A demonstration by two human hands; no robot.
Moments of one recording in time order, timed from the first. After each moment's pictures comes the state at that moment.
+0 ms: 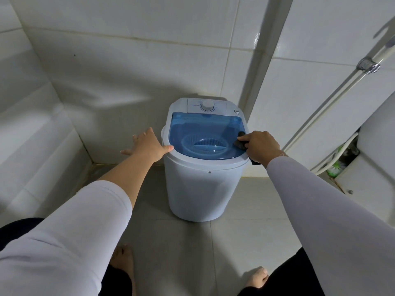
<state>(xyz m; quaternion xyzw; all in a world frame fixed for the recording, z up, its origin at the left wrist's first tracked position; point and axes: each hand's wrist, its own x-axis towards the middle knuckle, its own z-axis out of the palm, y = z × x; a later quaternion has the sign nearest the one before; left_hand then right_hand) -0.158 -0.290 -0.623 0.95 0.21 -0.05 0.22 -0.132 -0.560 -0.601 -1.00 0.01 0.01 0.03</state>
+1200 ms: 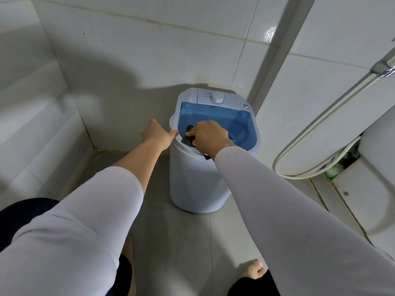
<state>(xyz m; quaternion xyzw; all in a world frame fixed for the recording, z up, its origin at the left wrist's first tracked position) -0.143 -0.280 -0.646 0.87 0.26 0.00 0.42 -0.161 -0.418 -0.593 -0.99 -0.17 0.01 -0.03</state>
